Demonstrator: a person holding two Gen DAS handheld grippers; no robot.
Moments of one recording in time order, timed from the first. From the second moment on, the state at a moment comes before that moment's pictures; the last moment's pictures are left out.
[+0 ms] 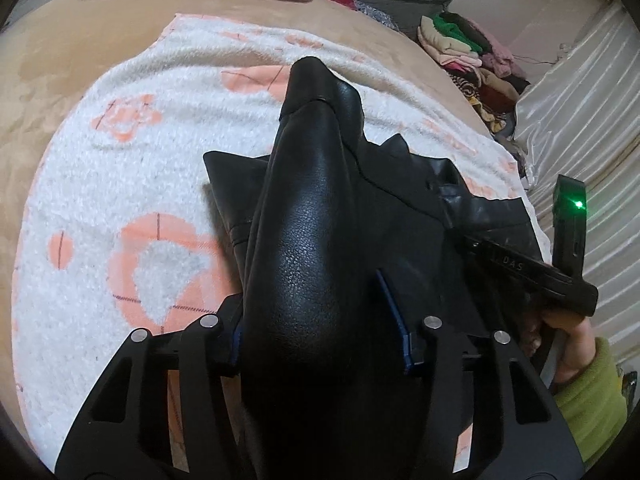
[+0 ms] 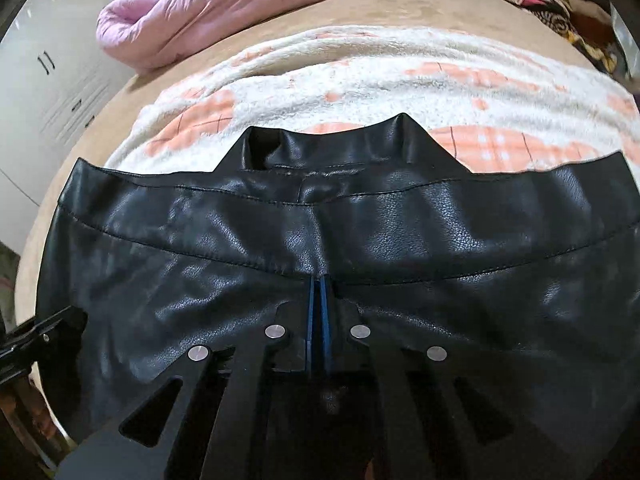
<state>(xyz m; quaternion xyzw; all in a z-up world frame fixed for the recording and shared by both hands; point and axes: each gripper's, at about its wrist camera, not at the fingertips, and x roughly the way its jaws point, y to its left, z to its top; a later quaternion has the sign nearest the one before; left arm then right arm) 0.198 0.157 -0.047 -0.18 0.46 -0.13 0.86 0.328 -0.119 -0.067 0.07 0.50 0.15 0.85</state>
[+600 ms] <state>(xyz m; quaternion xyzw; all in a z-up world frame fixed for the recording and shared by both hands) 0.199 0.149 -0.025 -0.17 0.46 -0.13 0.86 0.203 -0.146 -0.058 0.06 0.46 0.20 0.86</state>
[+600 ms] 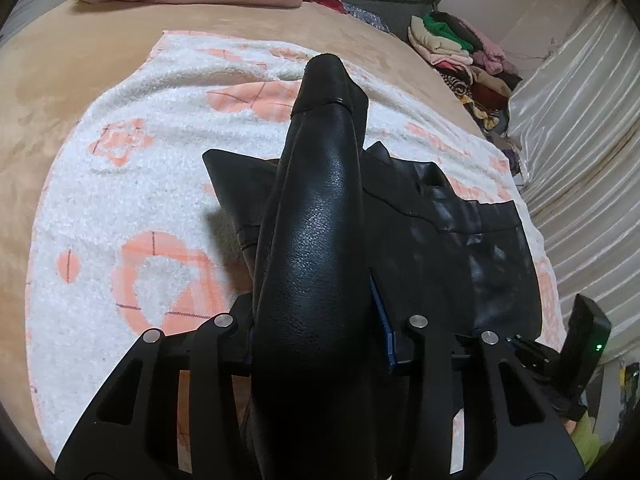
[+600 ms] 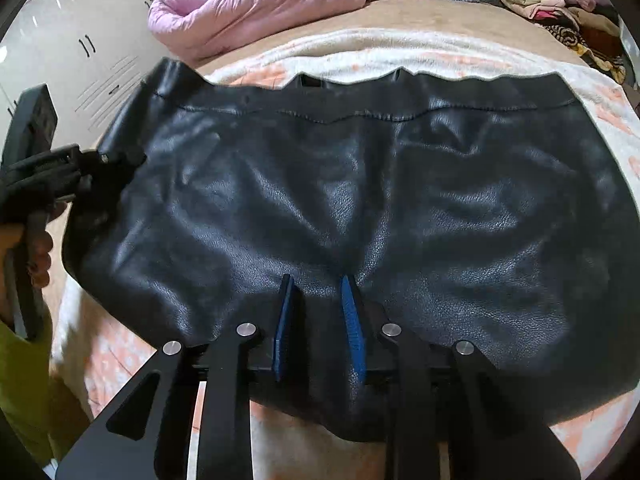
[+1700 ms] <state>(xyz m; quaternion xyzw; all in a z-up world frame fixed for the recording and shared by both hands) 0.199 0.130 0.013 -0.14 0.44 -0.16 0.87 0.088 0.013 -0.010 -0.25 0.17 0.26 0.92</state>
